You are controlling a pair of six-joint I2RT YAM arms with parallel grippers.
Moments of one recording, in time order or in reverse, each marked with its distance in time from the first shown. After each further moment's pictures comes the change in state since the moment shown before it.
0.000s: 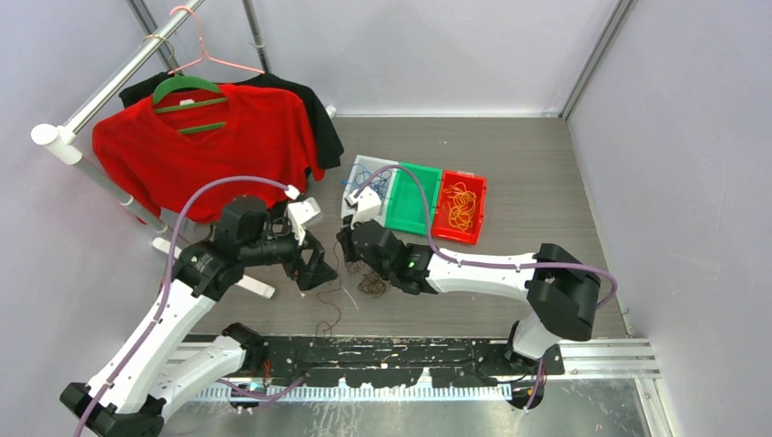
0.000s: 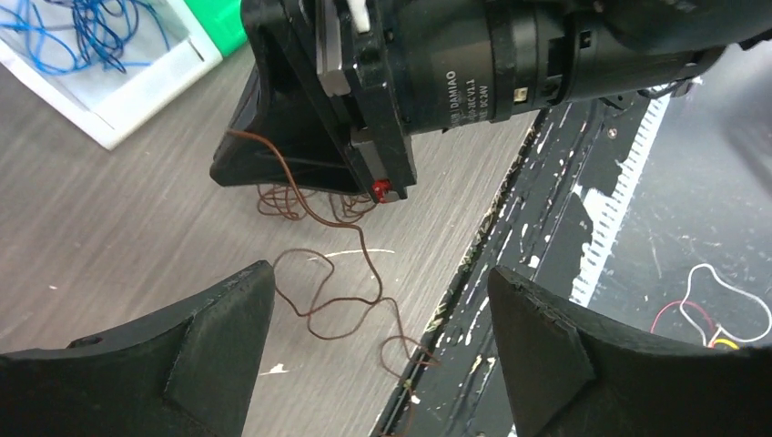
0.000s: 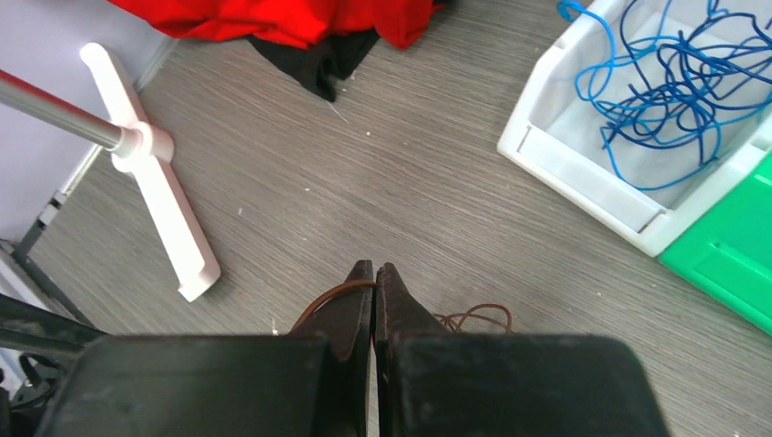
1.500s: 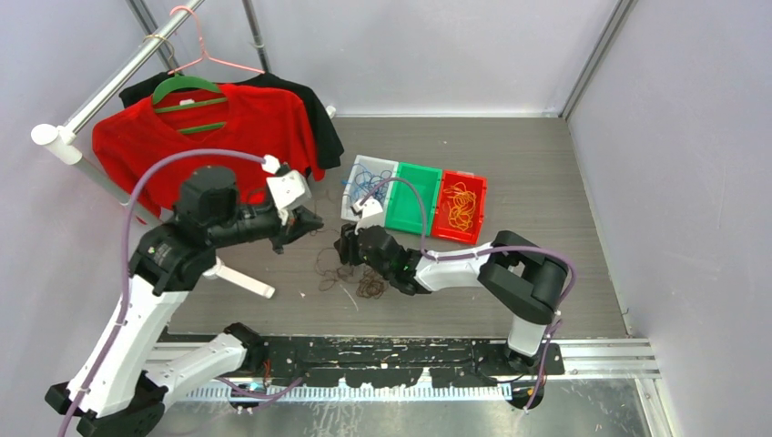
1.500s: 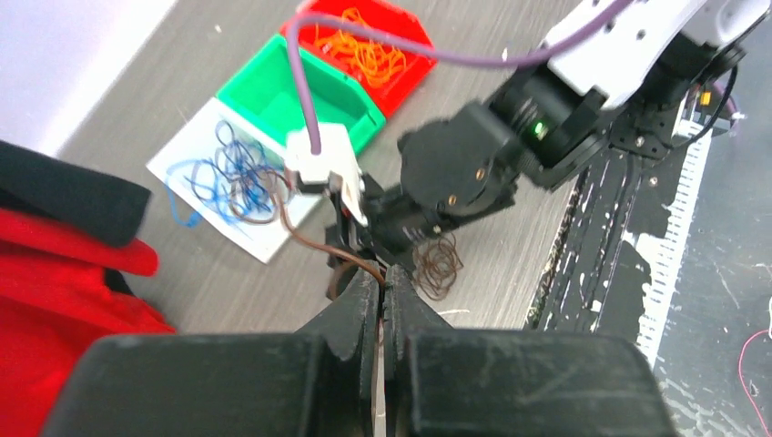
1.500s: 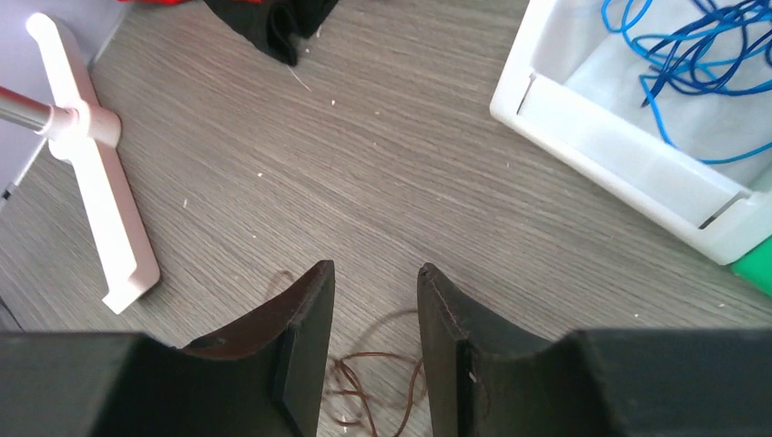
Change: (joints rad) left arm -0.040 0.067 0.323 -0.059 -0.057 0.150; right arm -0.085 0.175 -0.126 0.305 -0.108 0.021
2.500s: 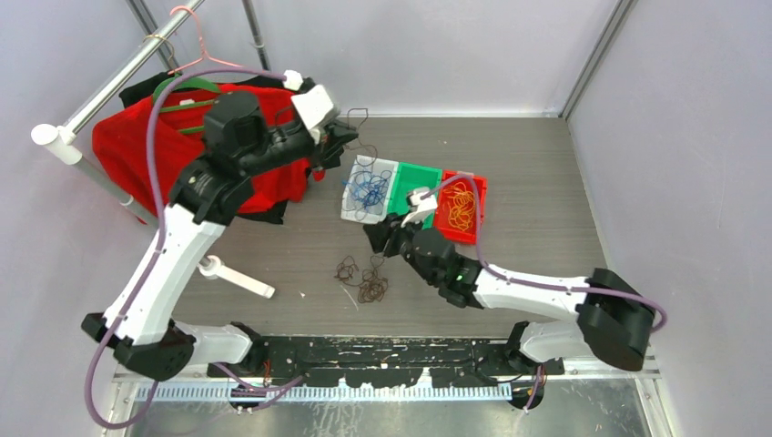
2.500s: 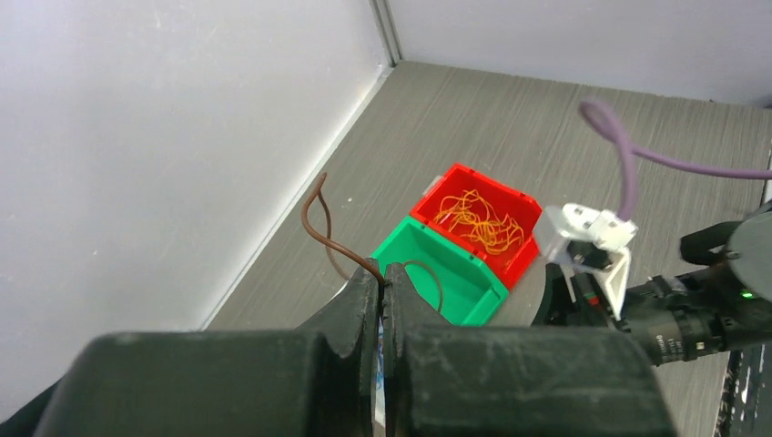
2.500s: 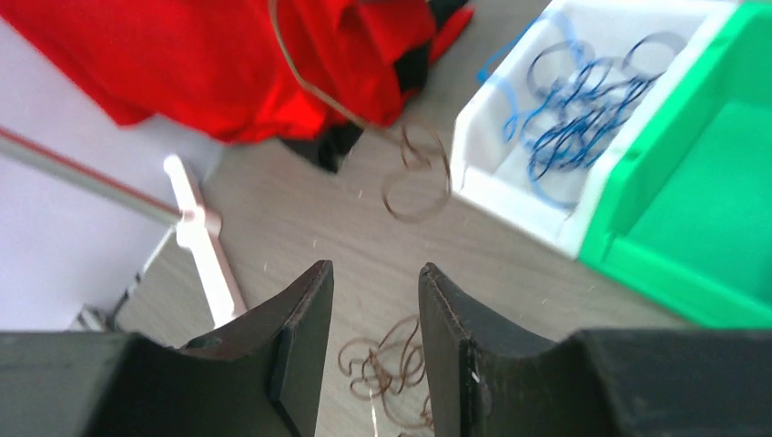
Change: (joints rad) left arm -0.017 0.370 0.422 0.284 -0.063 0.026; right arm -0.021 -0.438 -0.249 0.016 0.049 0.036
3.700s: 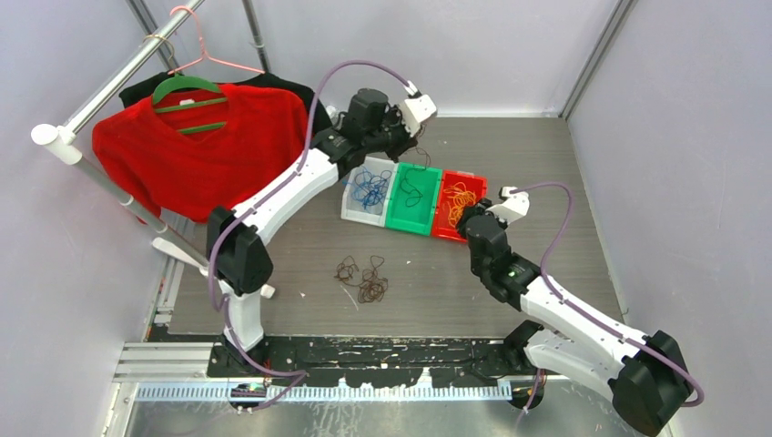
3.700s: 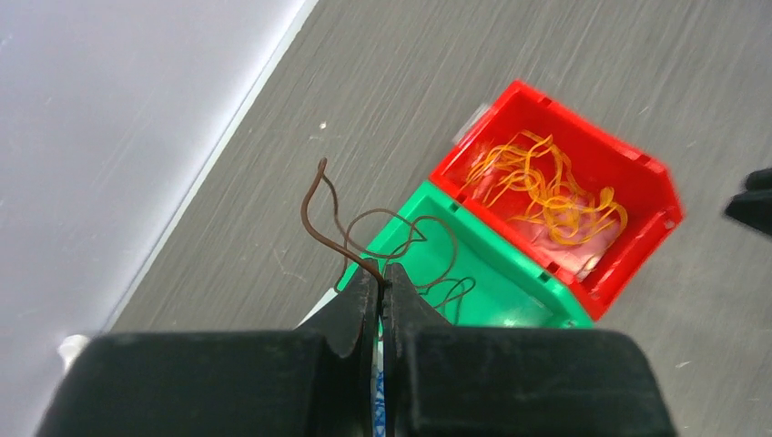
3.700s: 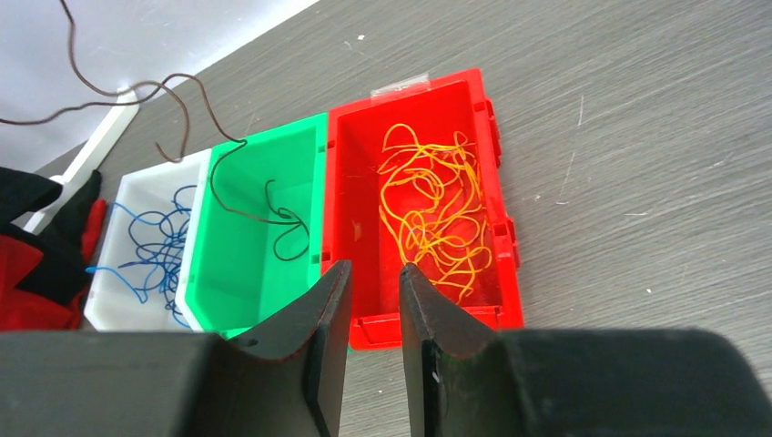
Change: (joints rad) left arm -0.090 0.657 0.171 0.205 -0.154 -0.004; right arm -0.382 -0.400 -0.100 -0.484 0.382 0.134
